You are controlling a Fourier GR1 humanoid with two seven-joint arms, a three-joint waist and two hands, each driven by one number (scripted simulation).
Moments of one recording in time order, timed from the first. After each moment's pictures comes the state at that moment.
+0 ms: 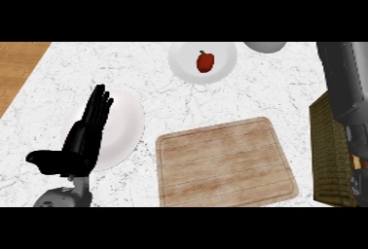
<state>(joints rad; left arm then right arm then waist) -0.09 0.13 -0.15 -1.65 0.09 0.19 0.02 -1.21 -0.31 -0.34 -0.75 1.65 -0.33 1.24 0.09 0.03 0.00</state>
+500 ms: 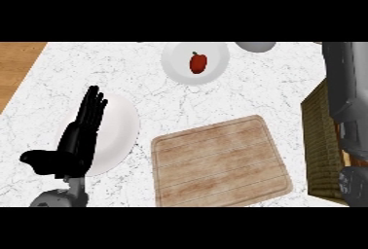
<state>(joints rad) -0.07 0.14 -0.12 -1.66 0.09 0.20 0.03 -1.23 -0.26 -0.56 -0.76 1.92 -0.24 1.25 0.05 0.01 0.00</state>
